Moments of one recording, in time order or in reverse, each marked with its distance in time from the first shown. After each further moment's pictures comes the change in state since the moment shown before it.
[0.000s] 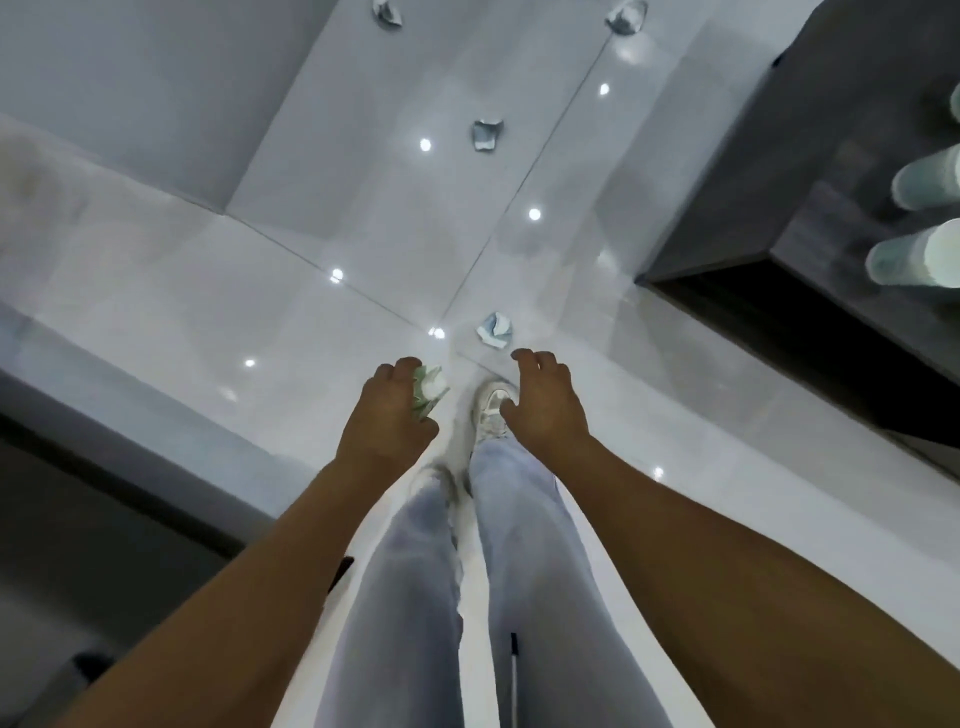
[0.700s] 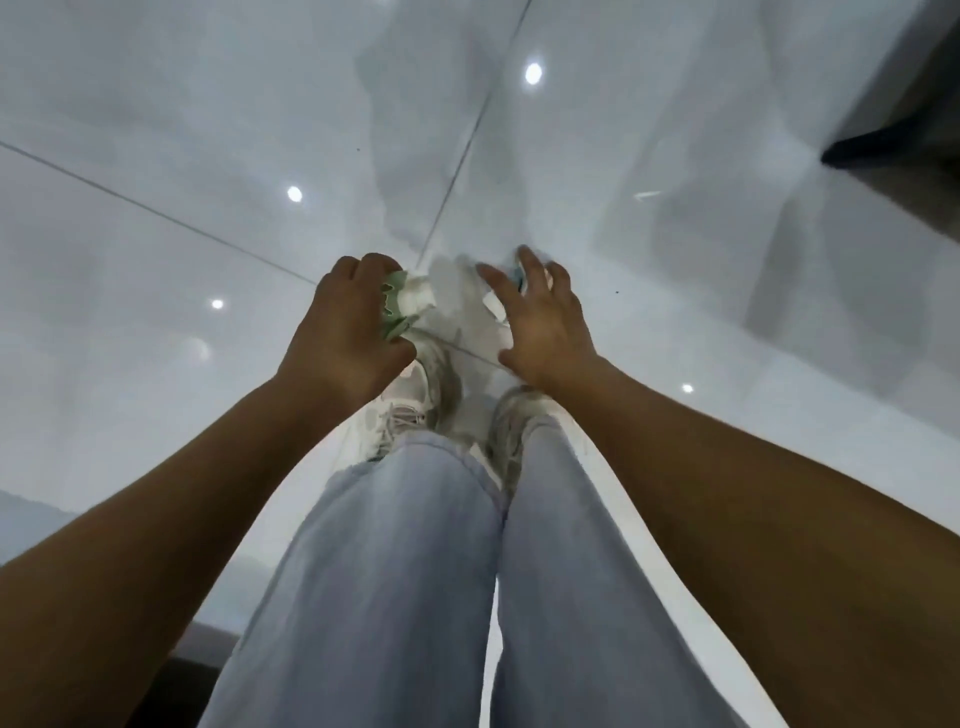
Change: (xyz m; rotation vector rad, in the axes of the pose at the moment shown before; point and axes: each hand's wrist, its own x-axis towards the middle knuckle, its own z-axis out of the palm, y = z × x) left_hand 0.323 -0.147 0.175 0.100 -0.075 0.107; right_hand 0.335 0.121 0.239 -0.186 -0.054 -0.082
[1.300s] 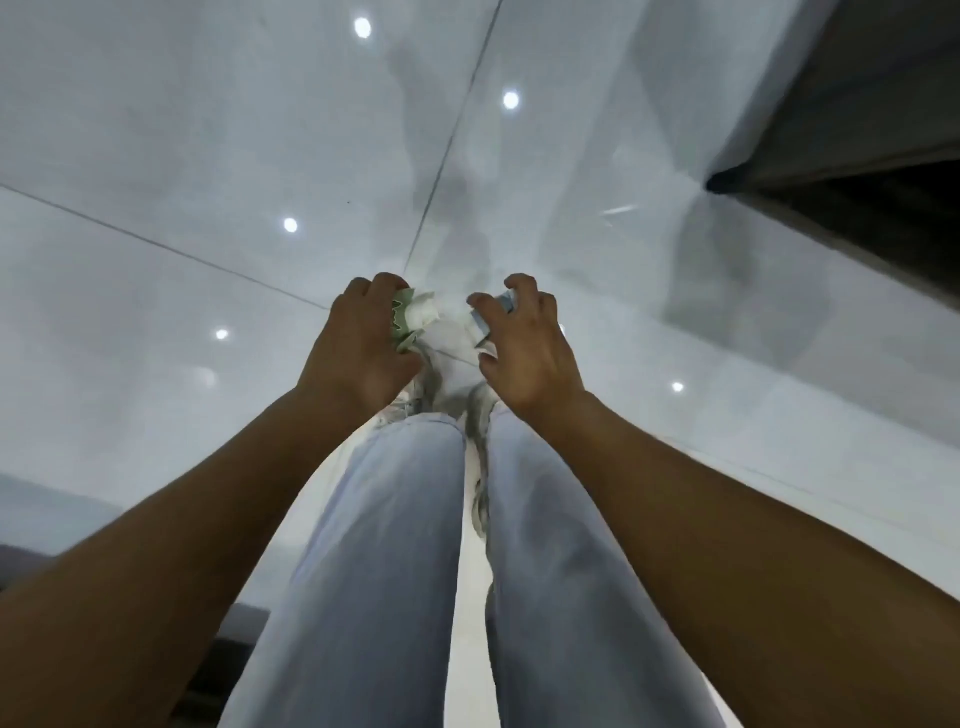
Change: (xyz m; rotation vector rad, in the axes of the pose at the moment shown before) left_hand -0.042 0.068 -0.037 -0.045 -0.031 0.031; right_hand -0.091 -0.018 -0.079 0.195 0.159 0.002
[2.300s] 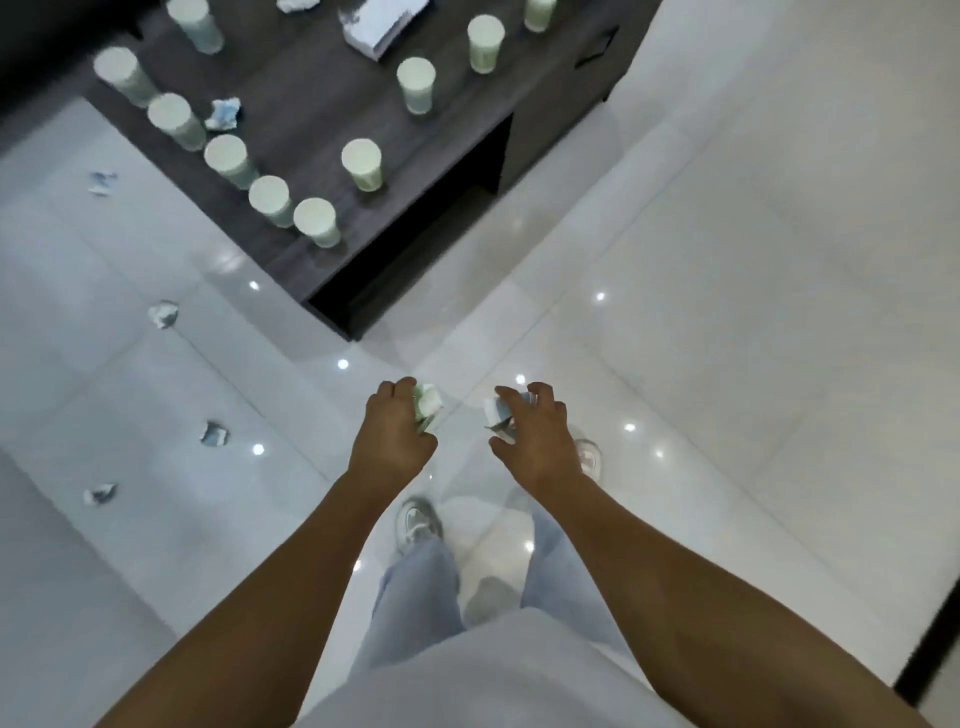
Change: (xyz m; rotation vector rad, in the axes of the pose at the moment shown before) left_hand -0.407 0.360 -0.073 0.713 -0.388 0.807; right_hand -0.544 -0.096 -0.207 0.803 0.668 0.961
